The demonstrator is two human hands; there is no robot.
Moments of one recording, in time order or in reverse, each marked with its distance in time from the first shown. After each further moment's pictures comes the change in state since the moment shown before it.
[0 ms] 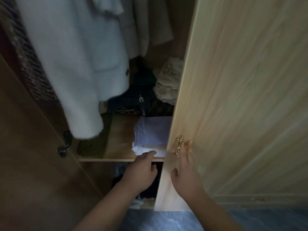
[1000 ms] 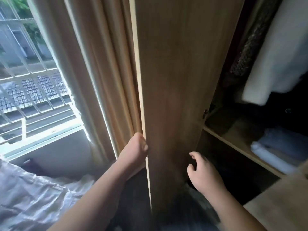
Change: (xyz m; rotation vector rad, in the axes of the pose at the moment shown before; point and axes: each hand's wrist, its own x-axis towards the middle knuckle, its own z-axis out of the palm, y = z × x) left_hand -0.388 -0.119 -0.091 -0.186 0.736 -0.848; right_hand -0.163 -0.208 0.074 0.060 -0.589 -0.485
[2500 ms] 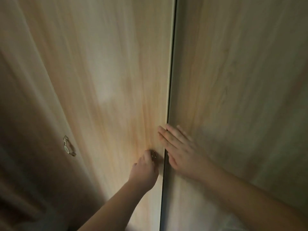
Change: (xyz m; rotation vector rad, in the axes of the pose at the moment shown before) left_hand -0.011 0.297 0.295 0.111 -0.386 0.792; right_hand -0.036 0.194 -0.266 -0.927 0.524 -0.296
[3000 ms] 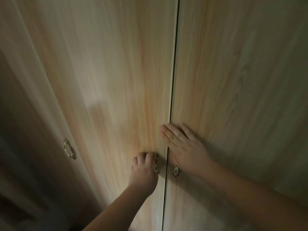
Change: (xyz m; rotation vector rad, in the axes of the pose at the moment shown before) left_hand 0.025 -0.008 0.020 0.222 0.202 -0.024; right_hand 0.026 0.042 0.044 -0.214 -0.096 -0.042
